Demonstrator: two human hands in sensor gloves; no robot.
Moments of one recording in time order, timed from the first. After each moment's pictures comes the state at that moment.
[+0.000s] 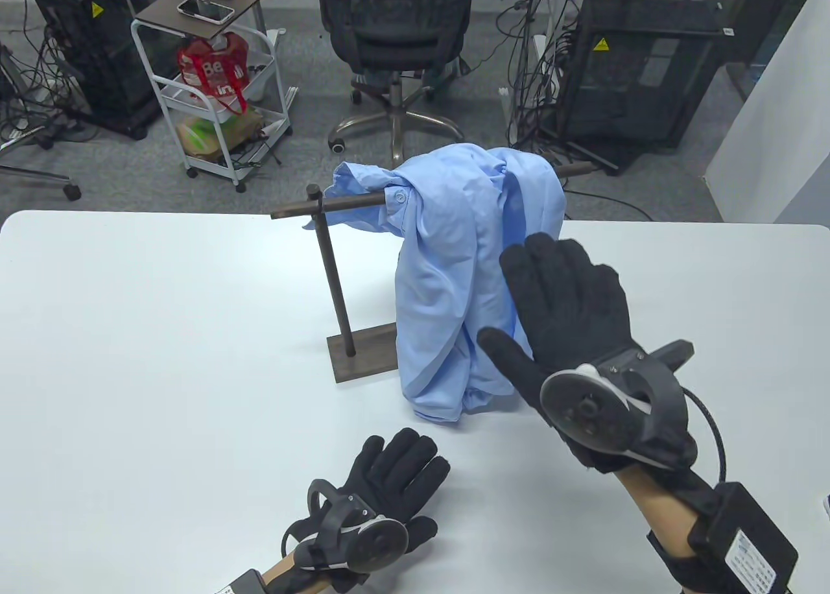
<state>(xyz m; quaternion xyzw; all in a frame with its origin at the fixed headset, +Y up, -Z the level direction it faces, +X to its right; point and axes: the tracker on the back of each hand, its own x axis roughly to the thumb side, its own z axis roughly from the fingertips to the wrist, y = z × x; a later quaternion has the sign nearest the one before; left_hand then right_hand) -0.097 -0.711 -0.186 0.07 -0.35 0.09 0.93 0.123 -0.470 -0.209 0.22 -0.26 0.94 0.06</state>
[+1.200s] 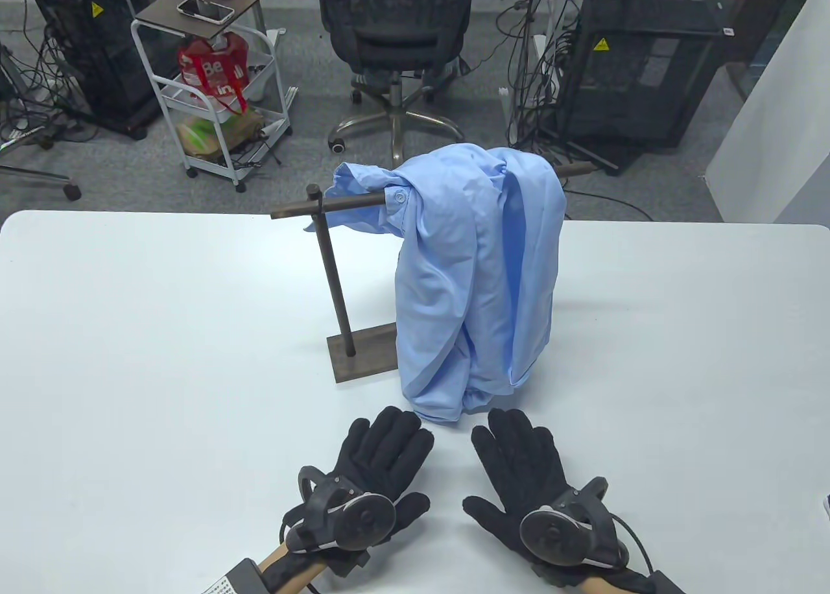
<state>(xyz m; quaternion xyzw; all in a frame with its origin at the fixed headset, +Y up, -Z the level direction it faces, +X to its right) -0.110 -0.710 -0.204 0.08 -0.31 0.12 0.94 0.138 -0.718 -0.185 0.28 -0.10 0.94 0.14</state>
